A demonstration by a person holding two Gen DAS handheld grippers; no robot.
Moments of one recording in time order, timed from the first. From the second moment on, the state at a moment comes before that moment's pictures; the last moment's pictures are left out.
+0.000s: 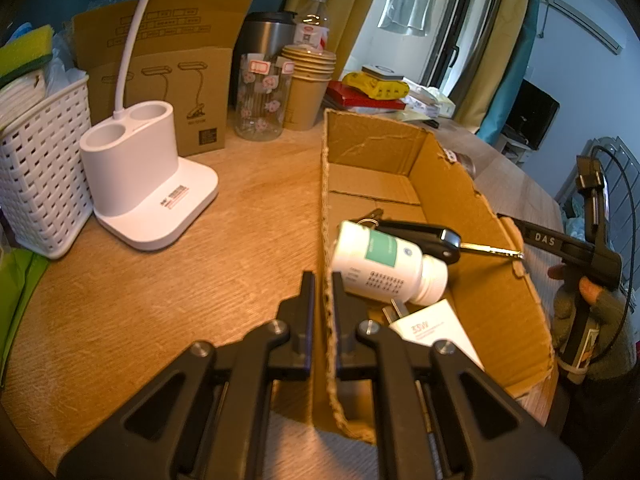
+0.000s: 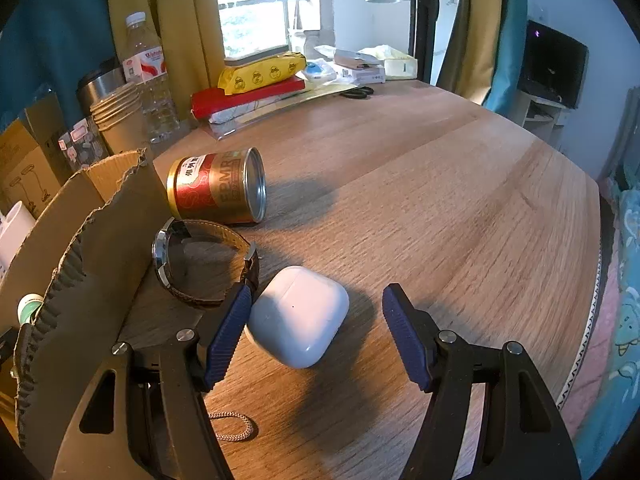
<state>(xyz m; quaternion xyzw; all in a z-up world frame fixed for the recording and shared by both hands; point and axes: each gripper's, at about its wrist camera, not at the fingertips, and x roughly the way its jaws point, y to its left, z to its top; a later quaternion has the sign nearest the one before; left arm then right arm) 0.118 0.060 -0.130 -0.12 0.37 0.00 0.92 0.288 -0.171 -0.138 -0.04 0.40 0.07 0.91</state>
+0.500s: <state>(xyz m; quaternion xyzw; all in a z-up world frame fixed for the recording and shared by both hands) 0.118 0.060 -0.130 -0.12 0.37 0.00 0.92 0.299 -0.173 -0.145 -0.08 0.41 0.05 0.91</state>
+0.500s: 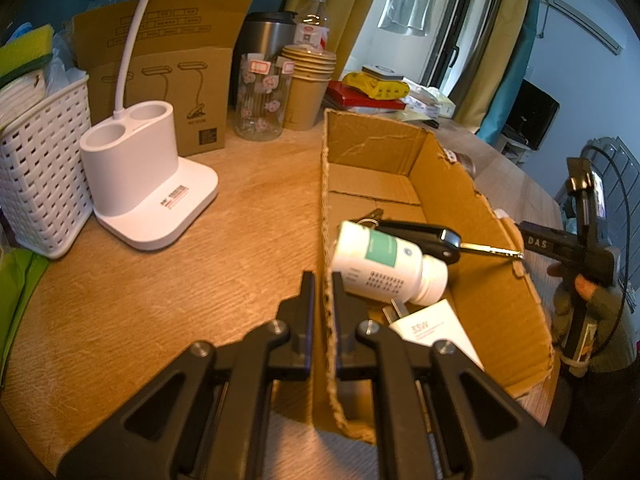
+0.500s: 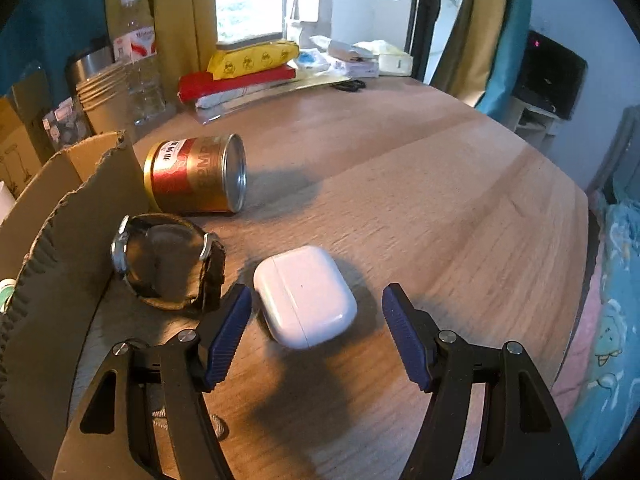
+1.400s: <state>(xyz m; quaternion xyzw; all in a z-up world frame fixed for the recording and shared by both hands) 0.118 0.060 -0.131 -0.12 0.37 0.00 0.92 0.267 -0.163 -0.112 -0.07 0.36 0.10 0.92</state>
